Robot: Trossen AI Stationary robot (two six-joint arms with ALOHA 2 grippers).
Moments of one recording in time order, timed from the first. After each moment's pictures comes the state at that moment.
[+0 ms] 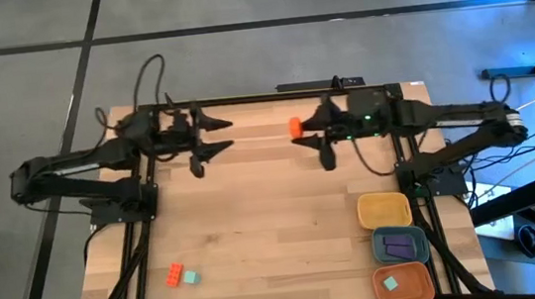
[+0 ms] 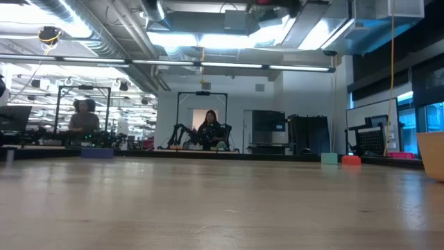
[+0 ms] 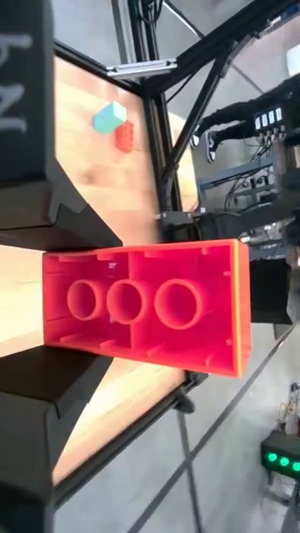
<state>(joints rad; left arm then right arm) 0.22 0.89 0.80 0.25 0.14 -0.07 -0.08 1.21 1.17 -0.28 0.03 0.12</state>
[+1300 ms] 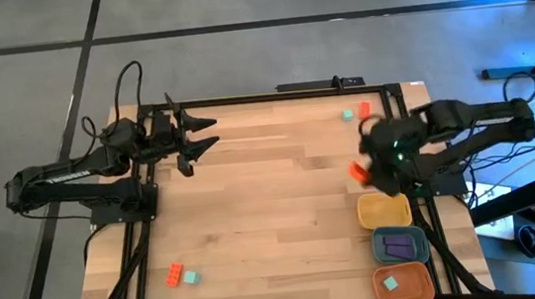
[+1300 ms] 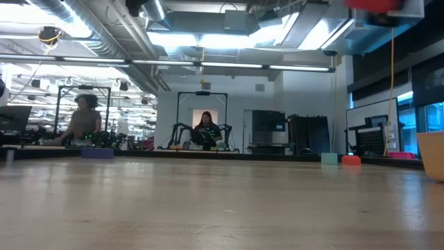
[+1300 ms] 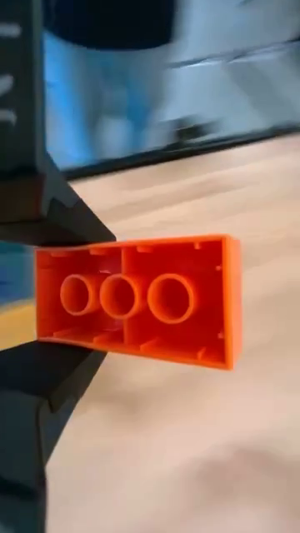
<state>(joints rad) 0.24 0.73 0.66 0.28 0.07 -0.12 0.12 1.03 1.21 -1.18 -0.23 0.61</state>
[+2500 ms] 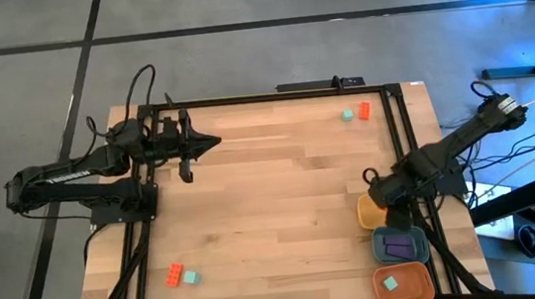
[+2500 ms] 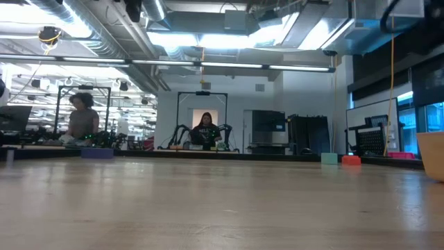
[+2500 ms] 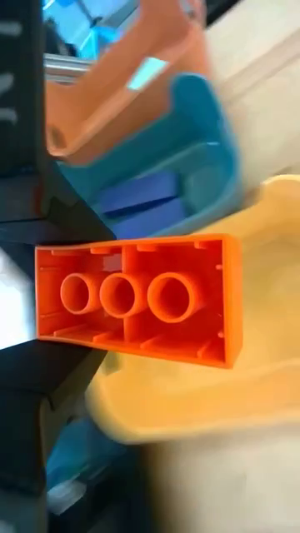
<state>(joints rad) 0.24 0.73 0.66 0.17 0.14 -0.11 0.48 1.09 0.81 -1.21 -0.27 0.91</state>
